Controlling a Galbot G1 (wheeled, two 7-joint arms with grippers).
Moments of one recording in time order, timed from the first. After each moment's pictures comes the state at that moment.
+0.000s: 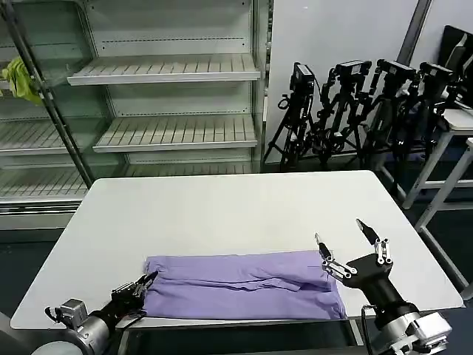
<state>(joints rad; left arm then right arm) 1.56 -1.06 -0.69 -2.05 -0.71 0.44 0.17 -1.72 0.83 0.67 2.53 0.44 -0.22 0.24</state>
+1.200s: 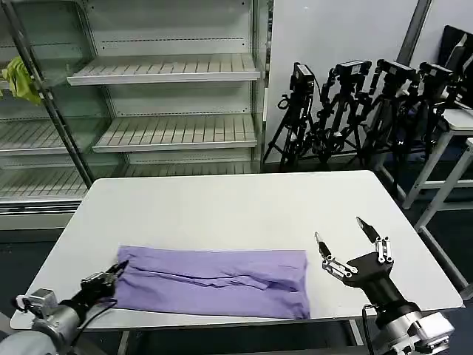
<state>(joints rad) 1.56 -0.94 -0.84 -1.96 -0.74 0.42 0.18 -1.70 0.81 0.66 2.52 0.46 -0.22 0.24</state>
